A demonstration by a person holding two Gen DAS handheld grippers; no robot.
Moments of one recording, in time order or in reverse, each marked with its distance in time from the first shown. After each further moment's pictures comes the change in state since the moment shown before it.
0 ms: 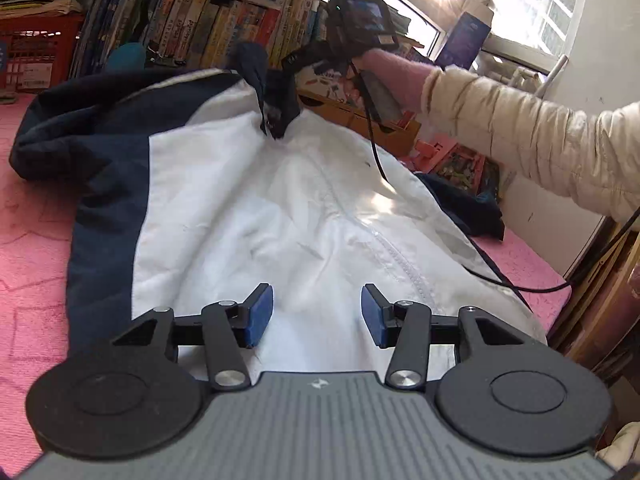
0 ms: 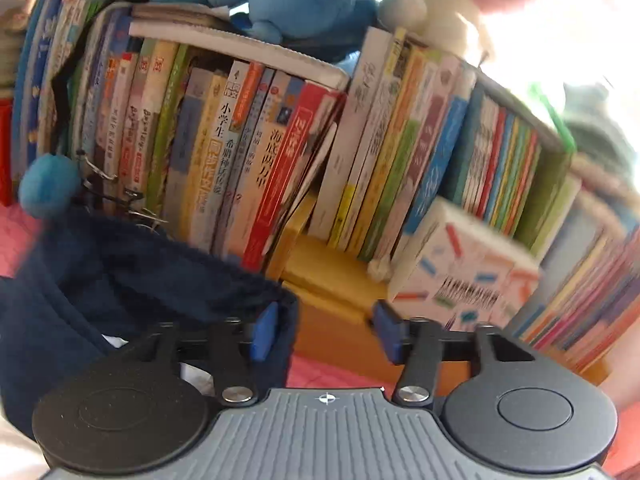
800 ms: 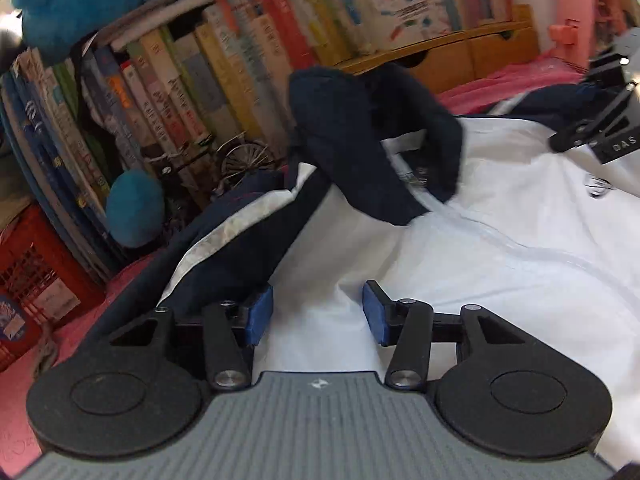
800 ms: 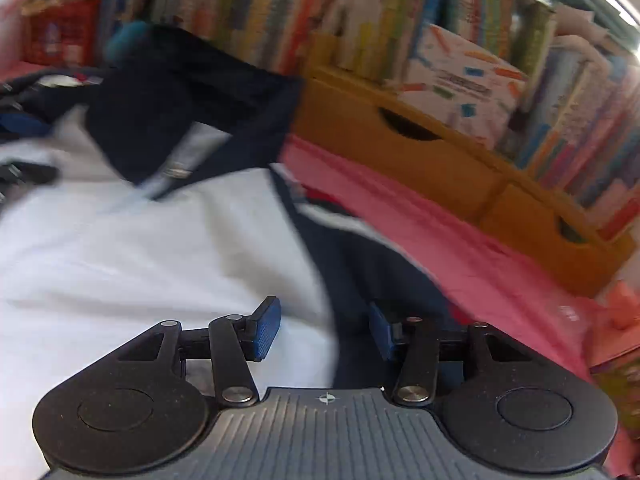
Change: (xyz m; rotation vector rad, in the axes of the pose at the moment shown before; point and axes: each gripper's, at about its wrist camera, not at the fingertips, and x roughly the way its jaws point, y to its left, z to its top) left arm 0.234 0.047 0.131 0.536 0.167 0.544; right arm -0.037 -0.052 -0.133 -0.114 0.188 -0.024
